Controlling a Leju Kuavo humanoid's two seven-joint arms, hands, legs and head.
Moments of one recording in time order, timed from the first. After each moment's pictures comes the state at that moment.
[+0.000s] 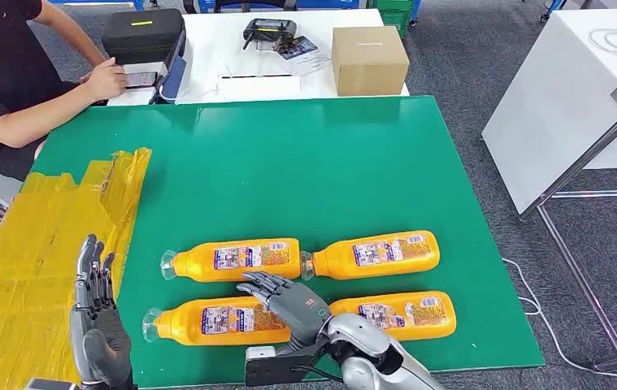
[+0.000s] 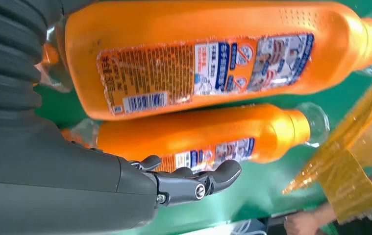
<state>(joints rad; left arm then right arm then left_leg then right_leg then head) 0.36 -0.35 -0.01 -1.91 -0.30 0.07 -0.70 -0.24 -0.05 0.88 -1.32 0.69 0.07 -0.08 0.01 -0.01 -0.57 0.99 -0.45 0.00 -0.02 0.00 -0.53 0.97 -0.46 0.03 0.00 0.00</state>
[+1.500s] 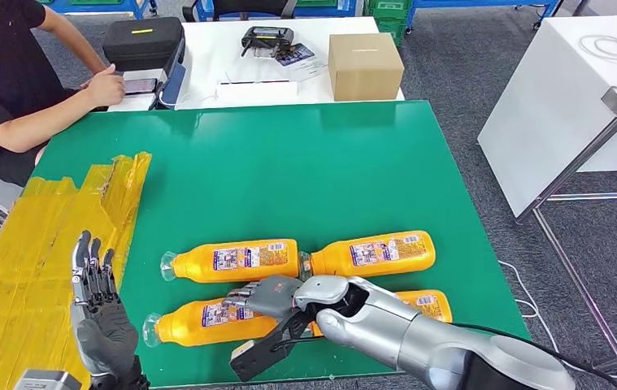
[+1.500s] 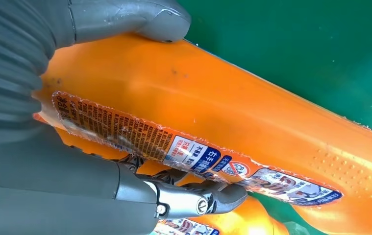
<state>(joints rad) 0.32 -0.30 -0.11 -1.87 -0.15 0.20 -0.69 -0.70 -0.03 1.41 -0.92 0.54 0.32 -0.07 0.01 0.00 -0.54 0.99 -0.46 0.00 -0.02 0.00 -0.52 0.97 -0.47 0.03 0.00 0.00</state>
